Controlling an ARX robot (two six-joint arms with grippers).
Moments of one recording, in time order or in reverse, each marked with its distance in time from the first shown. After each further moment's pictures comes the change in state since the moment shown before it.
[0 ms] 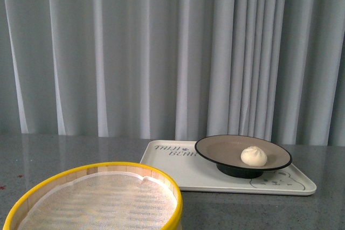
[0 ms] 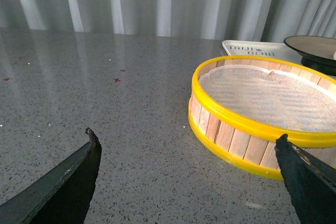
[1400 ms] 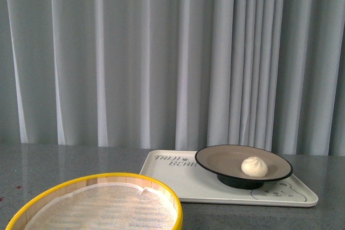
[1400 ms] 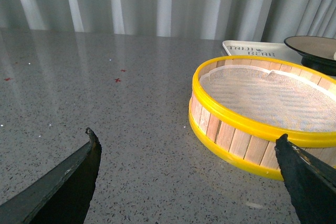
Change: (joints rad) left arm 0.000 0.000 0.000 0.000 0.000 0.000; right arm 0.000 -0.233 0.000 -0.239 -0.002 0.000
